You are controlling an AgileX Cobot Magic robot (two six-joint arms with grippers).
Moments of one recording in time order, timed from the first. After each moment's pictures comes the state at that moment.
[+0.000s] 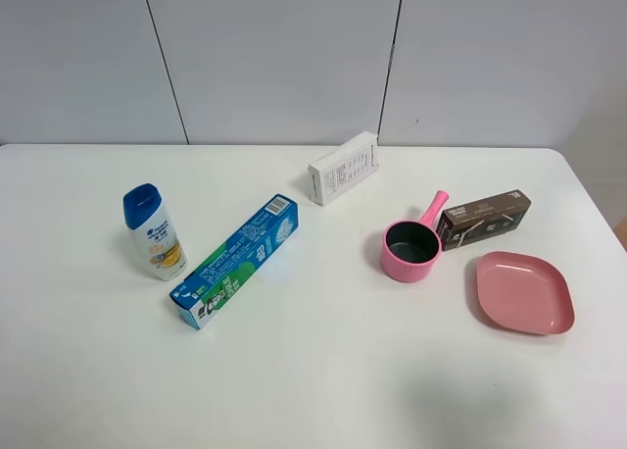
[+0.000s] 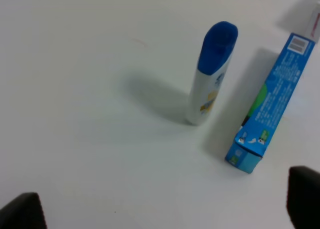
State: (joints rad) left arm 0.05 0.33 -0.72 -0.08 1.09 0.04; right arm -0.08 0.00 -0.50 -0.03 1.06 -0.01
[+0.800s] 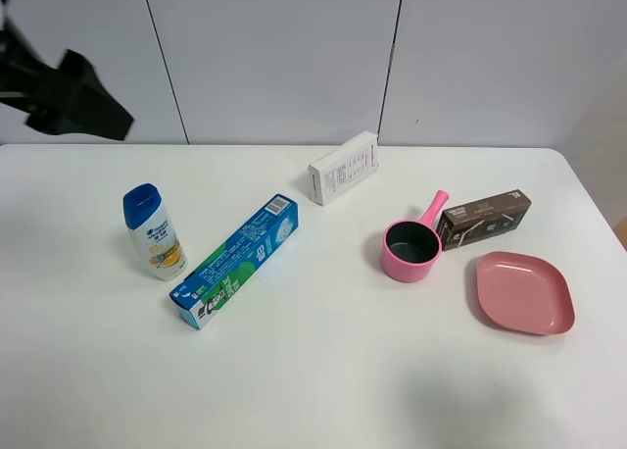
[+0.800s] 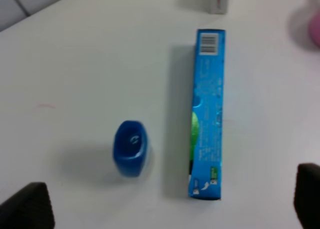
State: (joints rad) left arm -0.32 1.20 -1.29 -0.12 1.07 0.28; right arm -0.08 0.00 -0.50 -0.03 1.06 -0.01
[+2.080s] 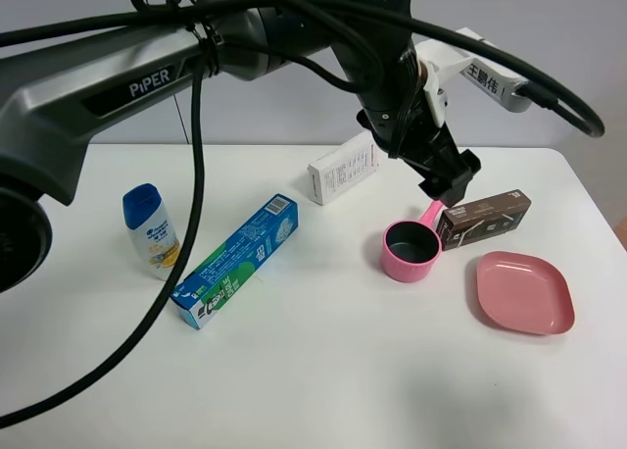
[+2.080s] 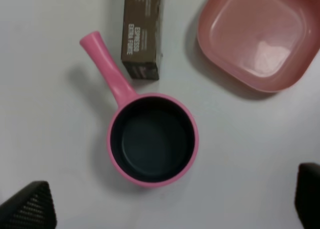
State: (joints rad) left arm -0.89 2.19 -2.15 -0.11 1.03 0.30; right arm -0.08 0.00 -0.50 -0.03 1.06 -0.01
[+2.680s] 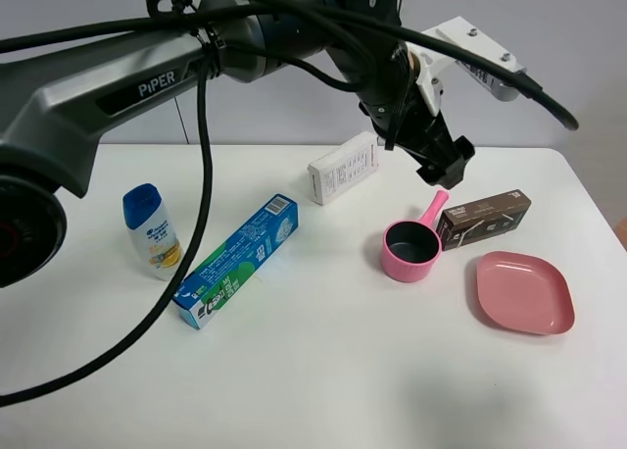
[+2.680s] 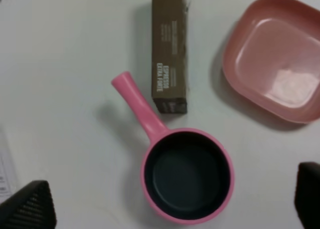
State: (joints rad) left arm -0.85 2.21 -2.15 -0.13 0.92 0.37; right arm -0.08 0.00 -0.50 -0.03 1.06 -0.01
